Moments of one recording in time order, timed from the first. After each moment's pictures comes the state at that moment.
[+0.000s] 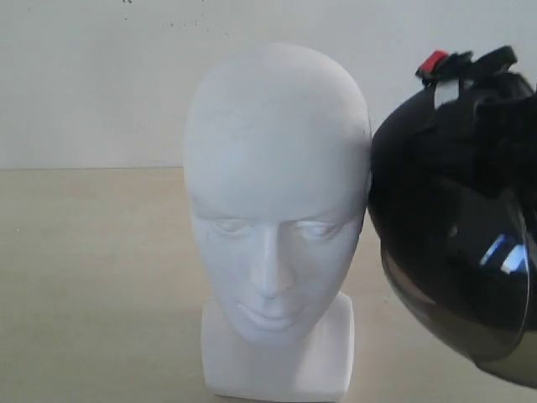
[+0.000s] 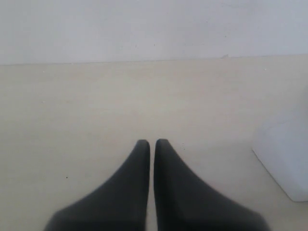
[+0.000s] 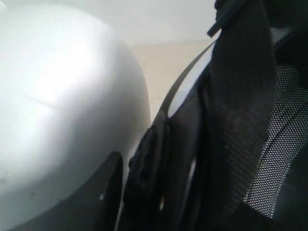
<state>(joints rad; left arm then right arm) -0.02 0.00 0.00 -0.06 0.31 0.03 0.30 0.99 -0.75 0.97 0.44 -0.59</state>
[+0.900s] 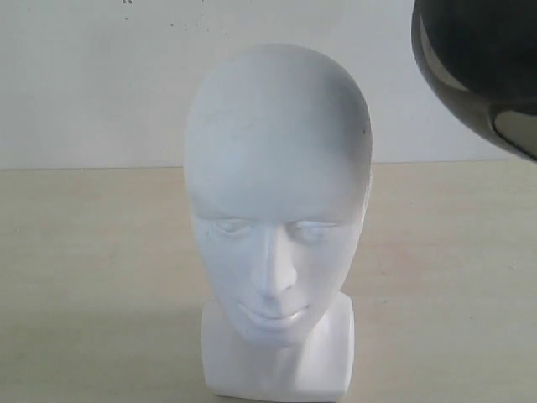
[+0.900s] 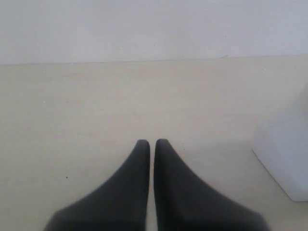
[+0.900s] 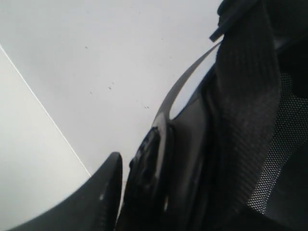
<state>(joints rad) -0.02 0.00 0.00 -0.06 0.31 0.03 0.12 0.92 -1.14 1.11 0.52 -0.56</state>
